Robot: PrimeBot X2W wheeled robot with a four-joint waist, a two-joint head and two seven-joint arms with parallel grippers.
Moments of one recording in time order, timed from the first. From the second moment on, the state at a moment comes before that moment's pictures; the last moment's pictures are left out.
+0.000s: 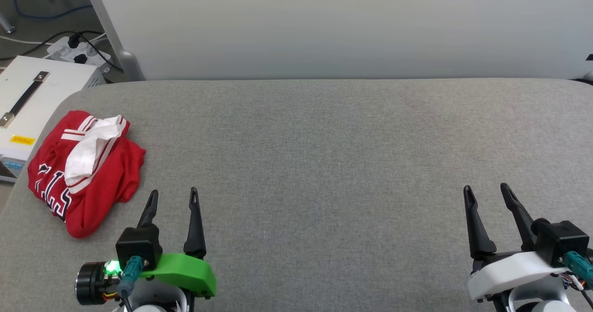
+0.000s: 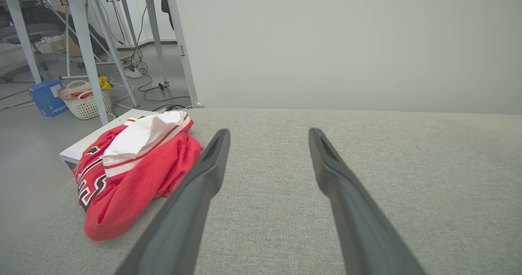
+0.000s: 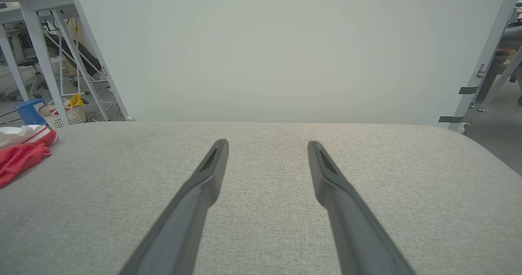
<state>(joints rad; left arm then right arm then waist) 0.02 0.05 -0.04 0.01 -0.07 0.04 -0.12 0.05 -0.05 -0.03 -0.04 0.14 0.13 -0.12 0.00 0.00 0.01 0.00</state>
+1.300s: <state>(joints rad) 0.01 0.05 -0.02 0.03 -0.11 0.08 -0.20 0.08 -0.05 0.00 -0.07 0.15 0.13 -0.20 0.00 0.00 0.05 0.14</state>
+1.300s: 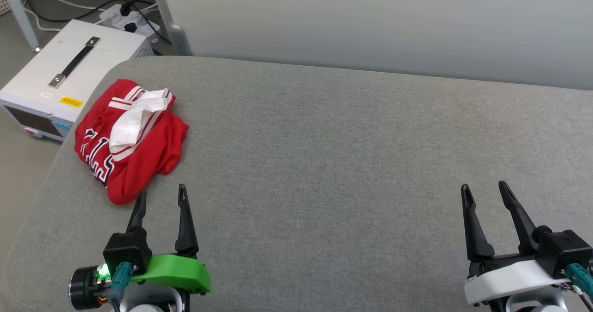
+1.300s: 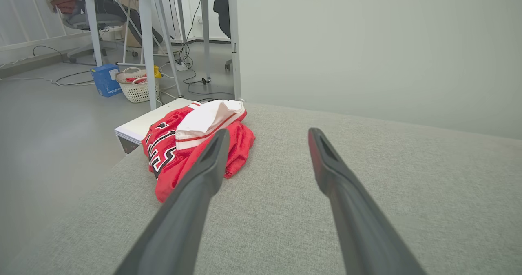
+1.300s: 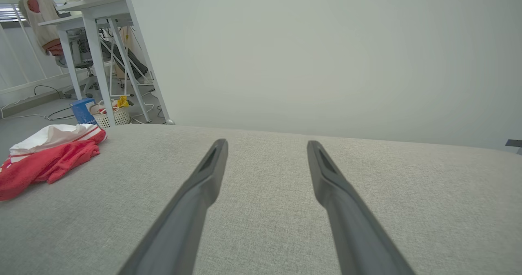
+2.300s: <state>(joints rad) 0.00 0.05 0.06 0.07 -0.21 0.08 -0.26 0.08 -0.05 0.05 -0.10 0.14 0.13 -0.25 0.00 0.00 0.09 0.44</state>
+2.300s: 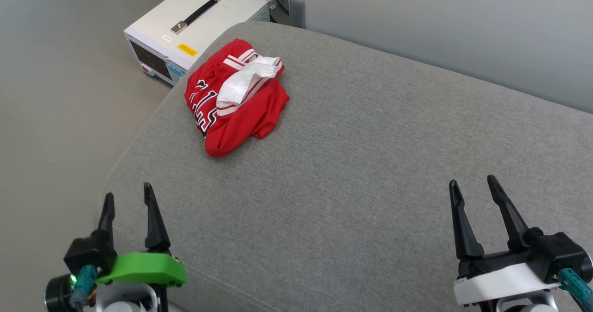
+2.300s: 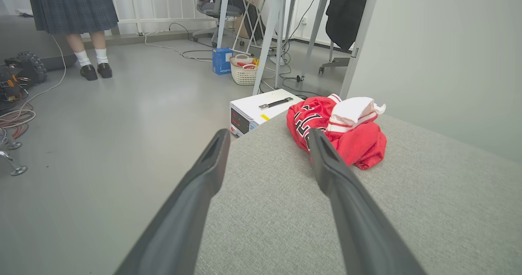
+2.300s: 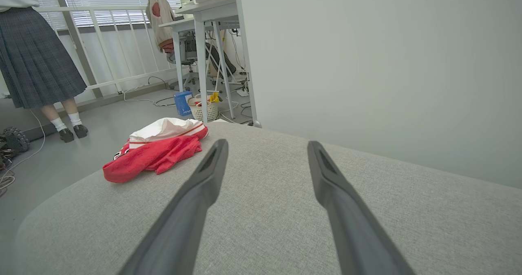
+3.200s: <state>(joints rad) -0.87 0.61 -0.29 0.44 -0.77 -0.13 0.28 -0.08 -0.16 0.06 -0.20 0.09 0.13 -0.25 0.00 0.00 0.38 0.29</state>
